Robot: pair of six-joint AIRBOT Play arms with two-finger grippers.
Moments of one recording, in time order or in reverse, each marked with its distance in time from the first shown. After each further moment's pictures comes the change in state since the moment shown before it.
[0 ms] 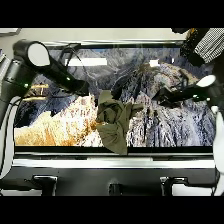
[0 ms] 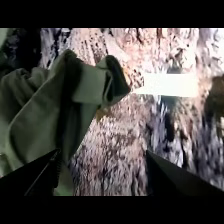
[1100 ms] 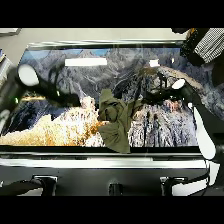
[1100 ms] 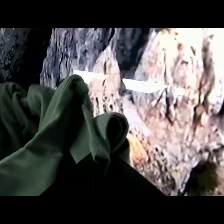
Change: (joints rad) left arm 0.167 0.249 -0.664 -0.219 0.297 0.029; right arm 0.159 -0.131 0.043 -0.010 -0.156 -0.069
